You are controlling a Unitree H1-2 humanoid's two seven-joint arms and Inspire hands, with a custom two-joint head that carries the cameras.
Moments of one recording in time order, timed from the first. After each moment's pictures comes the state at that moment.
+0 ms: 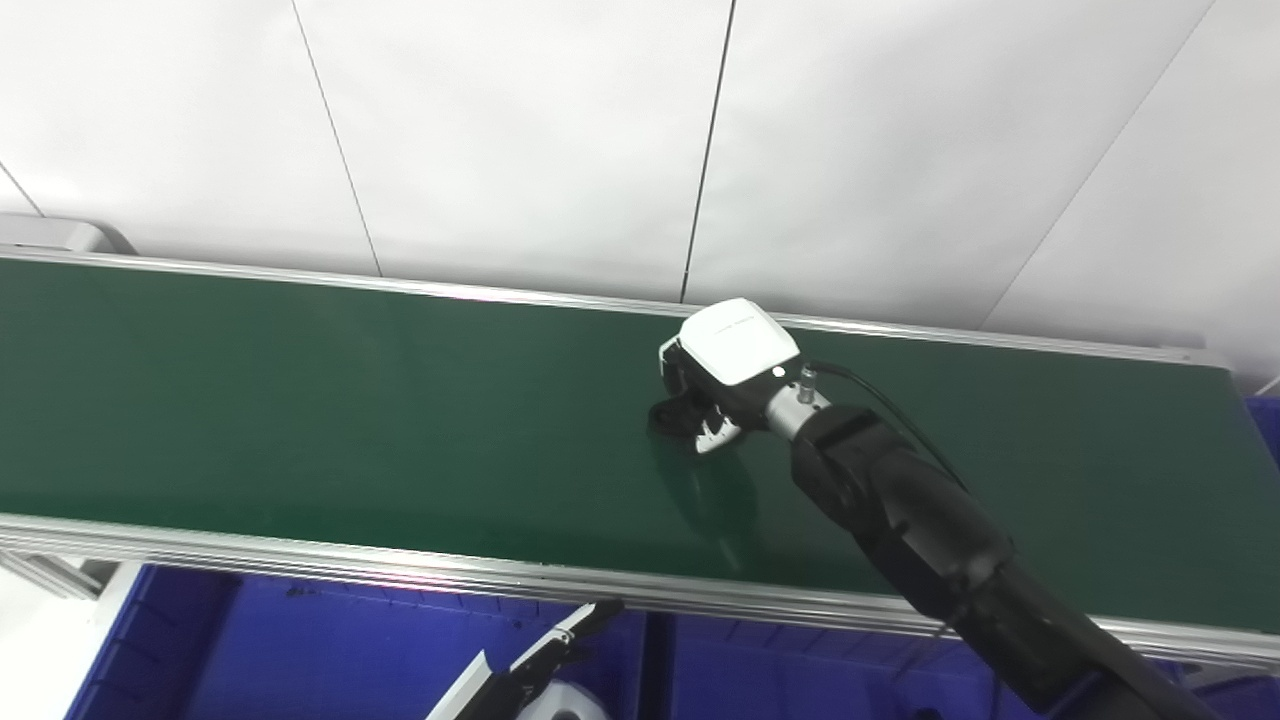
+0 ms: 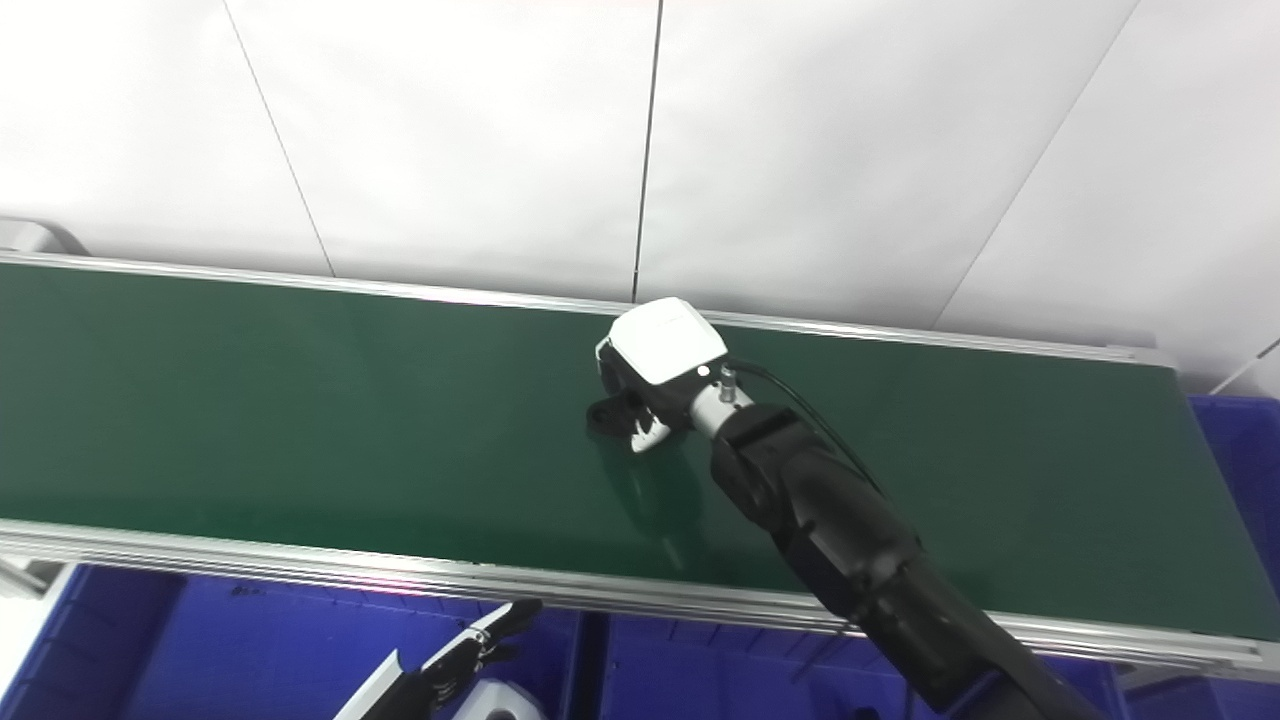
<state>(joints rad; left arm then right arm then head) 0.50 0.22 -0.36 -0.11 0.15 -0.43 -0.20 -0.57 -0.30 0.73 0.30 -0.99 0.07 0.19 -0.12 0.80</state>
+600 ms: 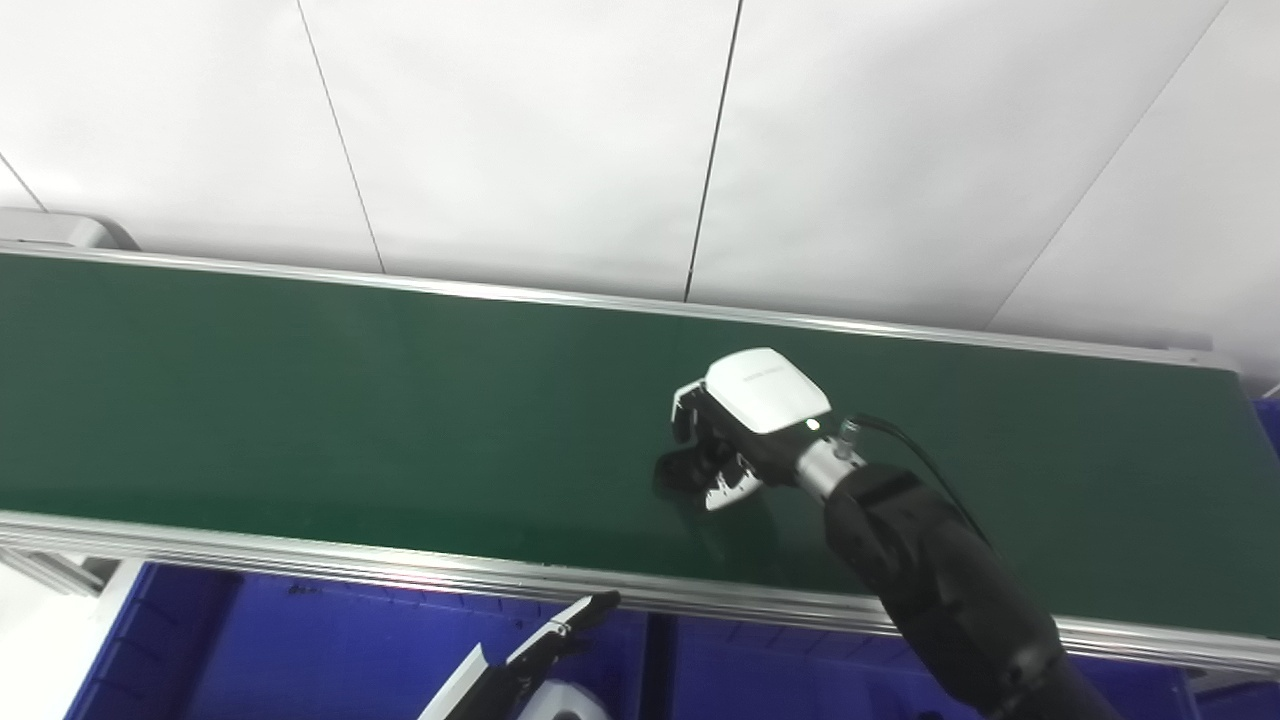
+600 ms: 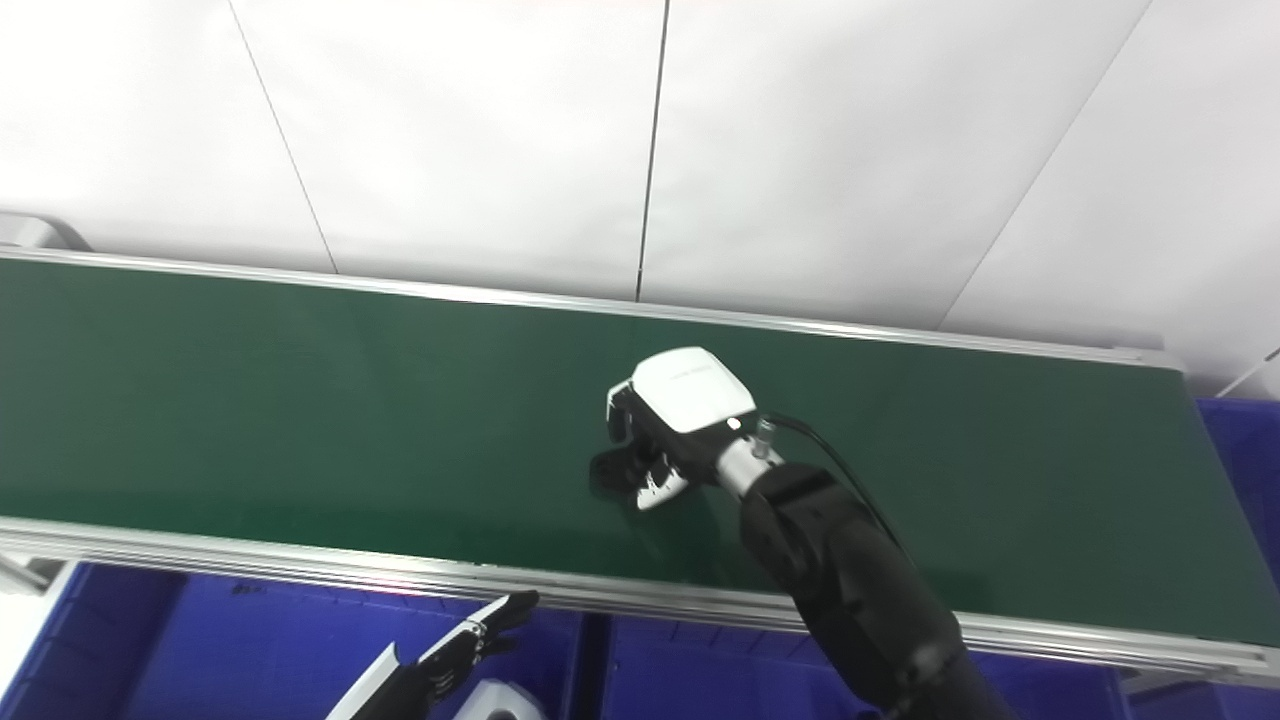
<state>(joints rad) 0.49 0.22 -0.36 -0.11 0.13 -0.43 -0.21 -0.37 -0.31 0.55 0.03 -0.94 0.07 0.31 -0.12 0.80</state>
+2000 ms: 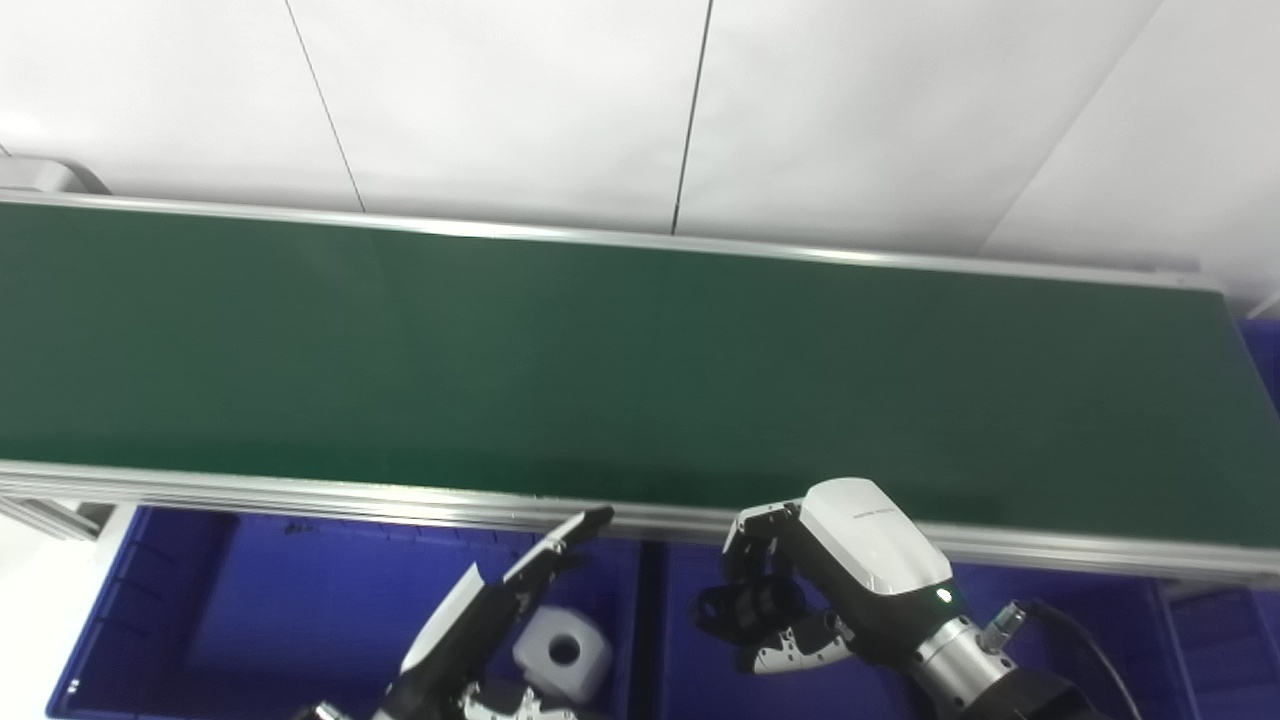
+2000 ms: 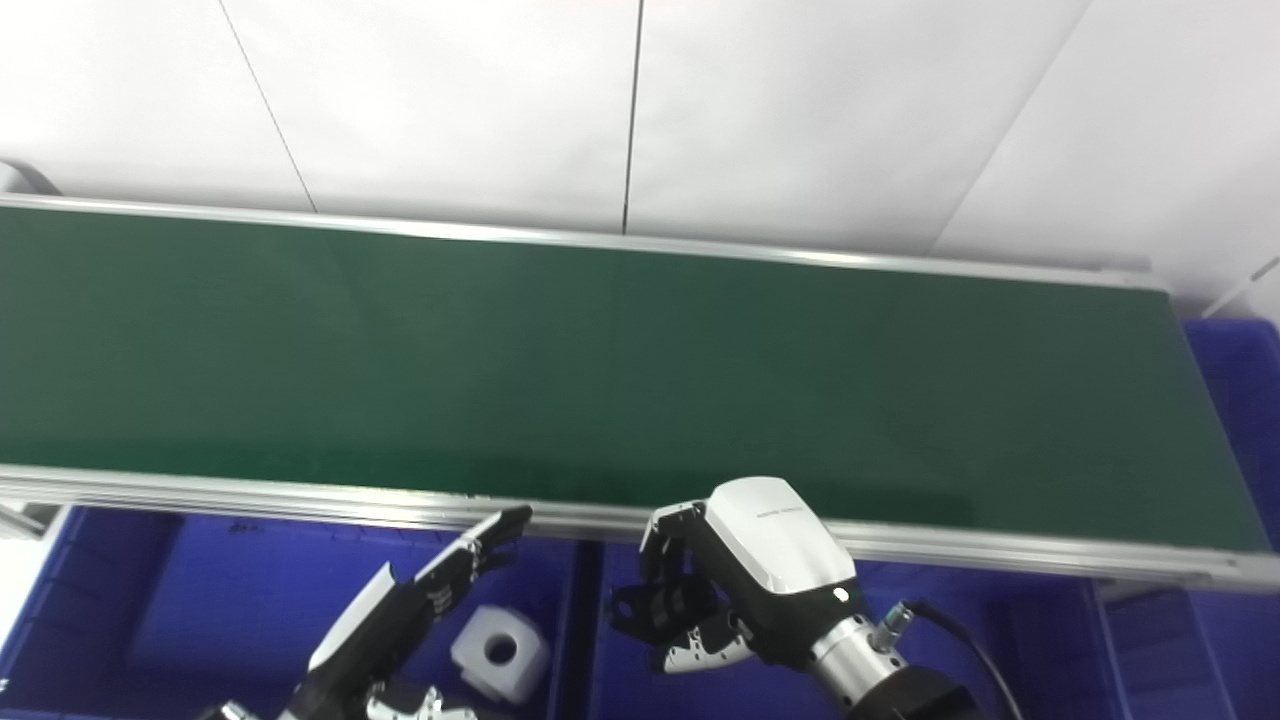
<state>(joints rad) 0.50 0.22 -0.36 -0.20 0.09 -0.33 -0.23 0.33 -0.29 0.34 -0.66 -0.92 0.13 0.57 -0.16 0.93</state>
